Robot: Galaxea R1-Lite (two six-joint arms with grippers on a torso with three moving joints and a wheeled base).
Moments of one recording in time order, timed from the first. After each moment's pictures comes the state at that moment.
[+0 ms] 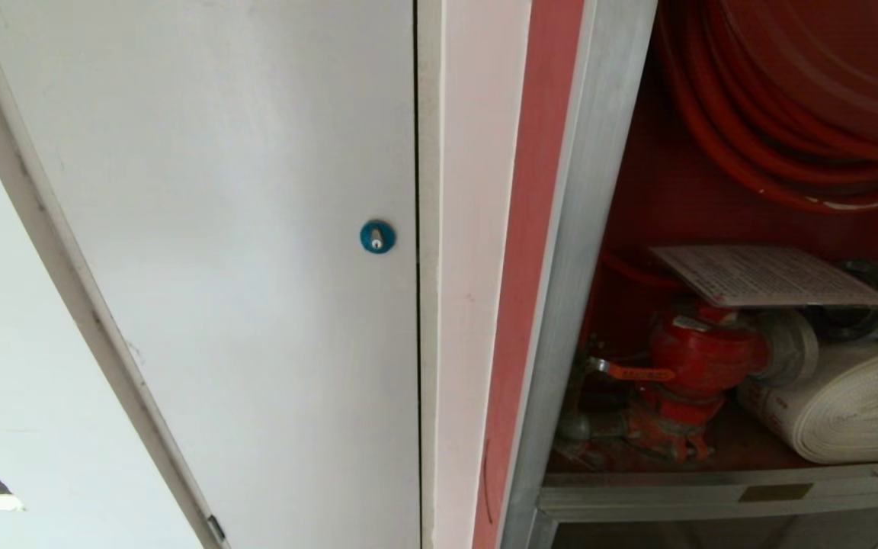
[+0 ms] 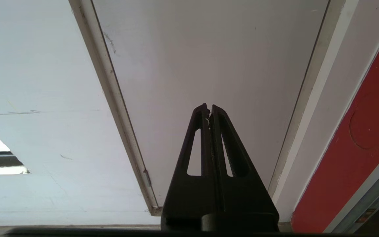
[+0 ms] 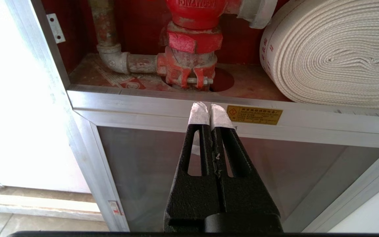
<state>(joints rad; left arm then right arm) 0.01 0.00 0.00 -0.01 -0.03 0.04 0.00 0.00 -0.01 0.04 0.04 -0.04</state>
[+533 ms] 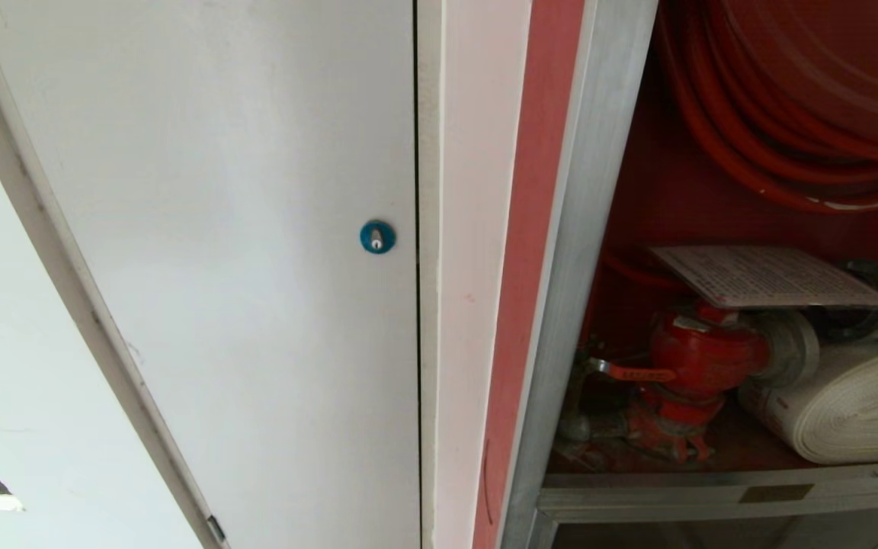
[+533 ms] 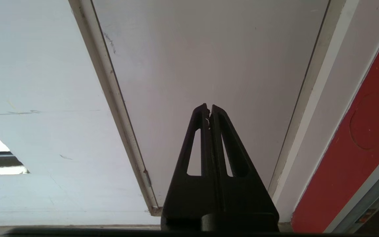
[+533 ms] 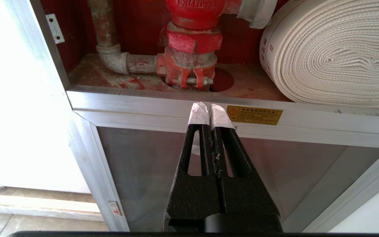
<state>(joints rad) 0.01 0.00 0.00 -0.01 -0.03 0.04 0.00 0.00 -0.01 0.04 0.04 -0.04</state>
